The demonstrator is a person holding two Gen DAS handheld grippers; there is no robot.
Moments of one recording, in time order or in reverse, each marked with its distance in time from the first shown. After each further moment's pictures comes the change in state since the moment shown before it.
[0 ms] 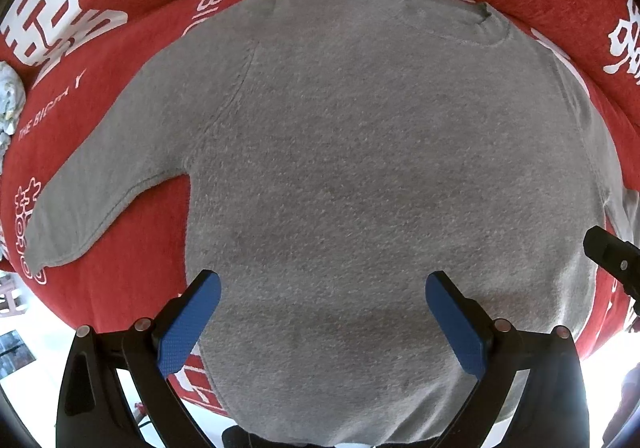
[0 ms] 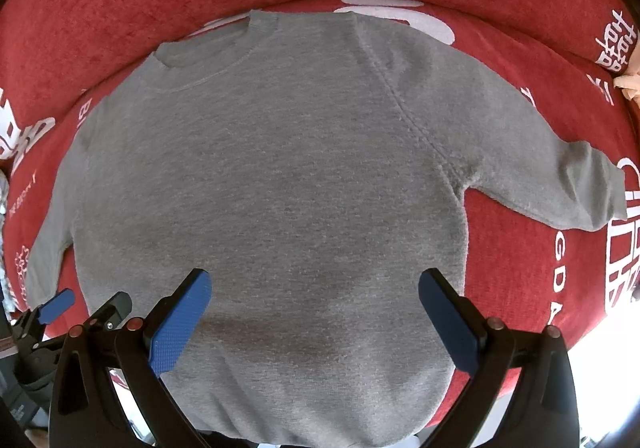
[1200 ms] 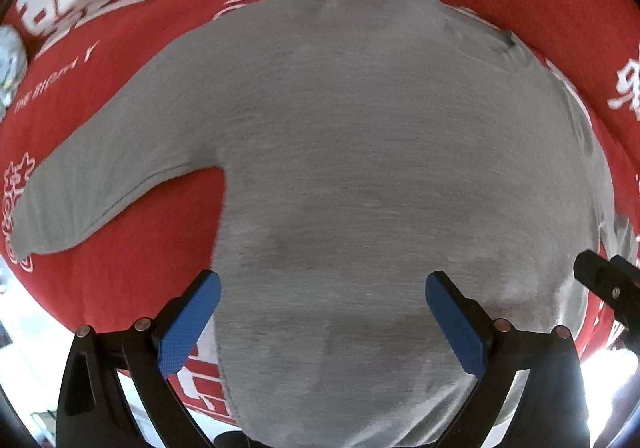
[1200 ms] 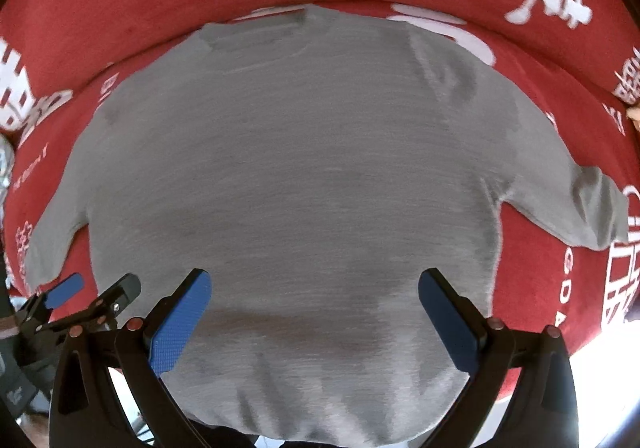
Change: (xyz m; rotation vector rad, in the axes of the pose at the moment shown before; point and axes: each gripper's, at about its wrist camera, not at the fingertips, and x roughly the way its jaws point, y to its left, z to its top) left arm 0.010 0.071 -0.003 -0.086 -0.082 0.004; right arm -0.001 0.046 -0.005 -0.101 0.006 0.010
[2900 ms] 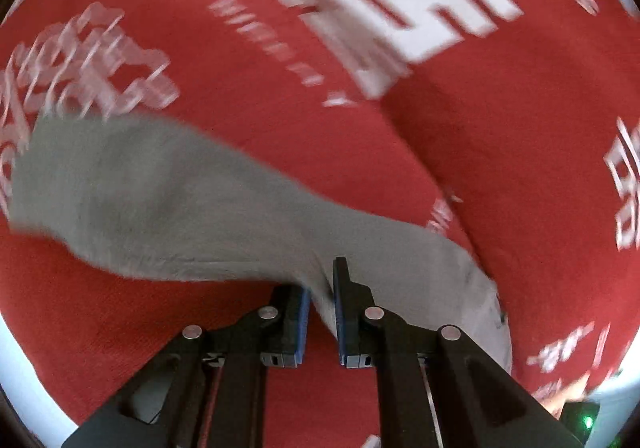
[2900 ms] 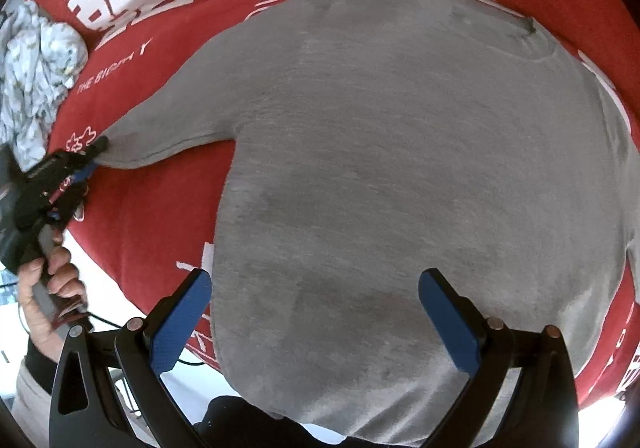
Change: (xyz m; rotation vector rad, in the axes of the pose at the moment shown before) left arm -0.005 0.289 -0.014 -0.574 -0.455 -0.423; right arm 0.026 0.150 -0.038 -0.259 0.065 0.176
